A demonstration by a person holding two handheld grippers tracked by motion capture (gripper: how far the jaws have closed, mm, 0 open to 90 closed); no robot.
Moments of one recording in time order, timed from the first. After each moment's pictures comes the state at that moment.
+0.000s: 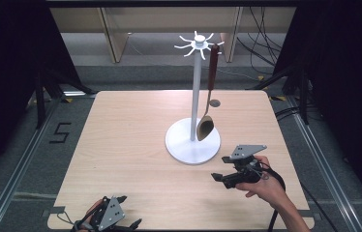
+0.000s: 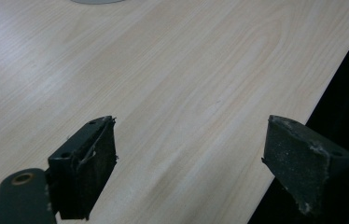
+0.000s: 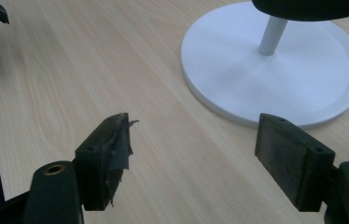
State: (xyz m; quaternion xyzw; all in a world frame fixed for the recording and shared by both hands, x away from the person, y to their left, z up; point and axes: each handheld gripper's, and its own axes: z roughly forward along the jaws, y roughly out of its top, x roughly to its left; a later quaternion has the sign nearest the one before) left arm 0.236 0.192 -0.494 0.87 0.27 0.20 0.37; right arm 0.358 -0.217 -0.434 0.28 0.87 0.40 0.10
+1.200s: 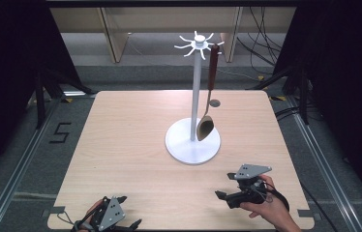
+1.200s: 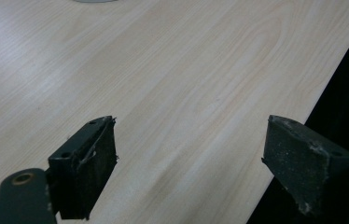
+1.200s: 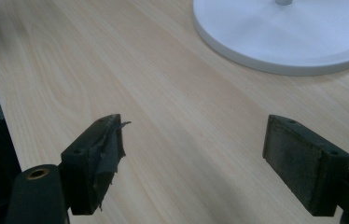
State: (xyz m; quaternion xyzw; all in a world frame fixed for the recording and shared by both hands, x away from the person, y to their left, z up) left arm 0.237 0.193 -0.494 0.87 0.26 0.21 0.36; right arm 0.318 -0.228 -0.468 0.31 0.86 0.40 0.09
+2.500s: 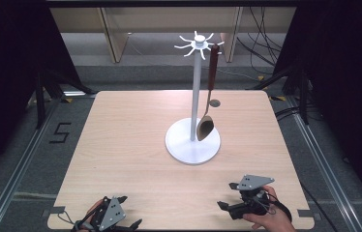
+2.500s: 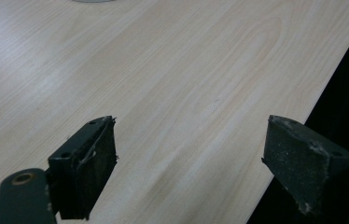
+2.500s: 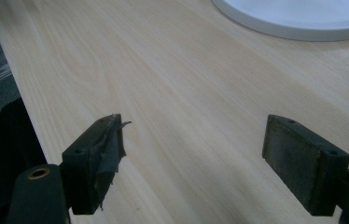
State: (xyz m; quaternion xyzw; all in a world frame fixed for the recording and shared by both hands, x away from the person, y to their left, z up) left arm 0.236 0.192 -0.495 0.87 0.26 0.21 0.36; right arm 0.297 -0.235 -0.485 0.31 0.86 0.39 0.08
